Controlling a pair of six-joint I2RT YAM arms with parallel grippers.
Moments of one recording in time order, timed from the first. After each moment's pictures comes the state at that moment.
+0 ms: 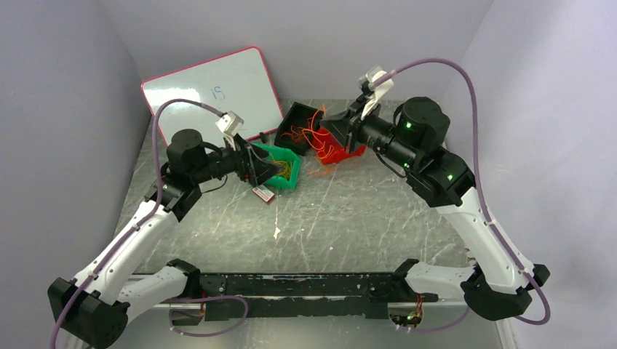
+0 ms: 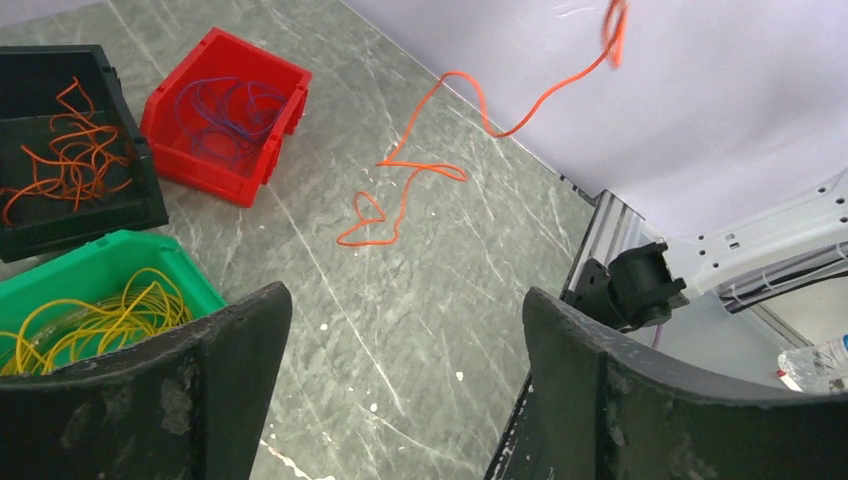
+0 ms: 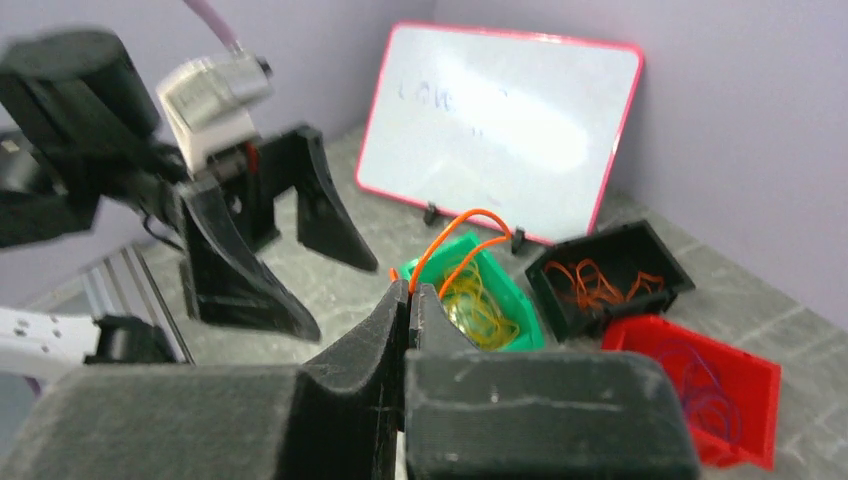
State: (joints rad) left arm -0.44 0.98 0.92 -0.05 0.63 -0.34; right arm 0.72 1.14 1.58 -0.51 -0.17 0.04
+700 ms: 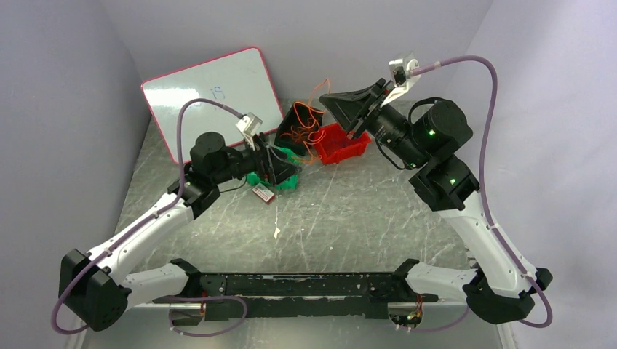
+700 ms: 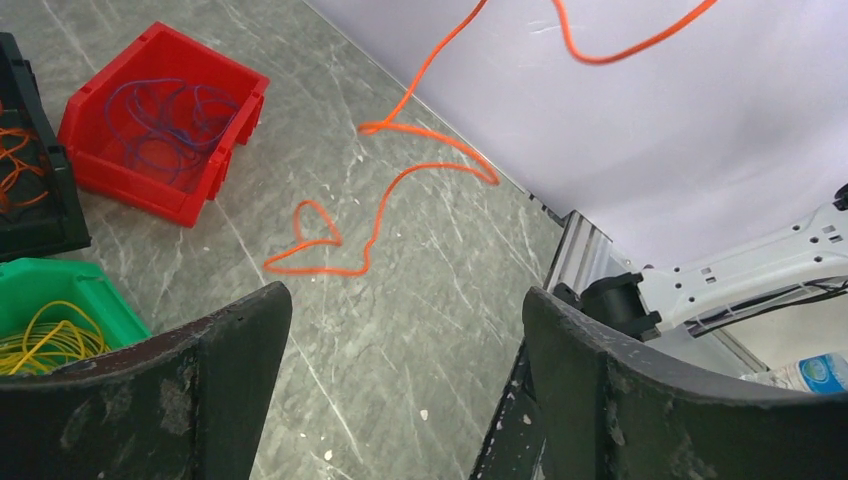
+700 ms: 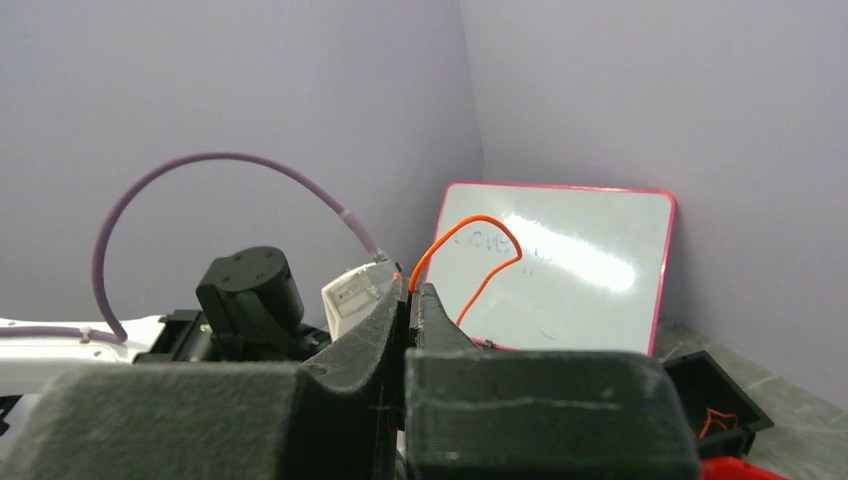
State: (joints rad) left arm -0.58 1.10 0.88 0.16 0.53 -0.47; right arm 0.72 1.11 1.55 -0.18 -0.18 0.22
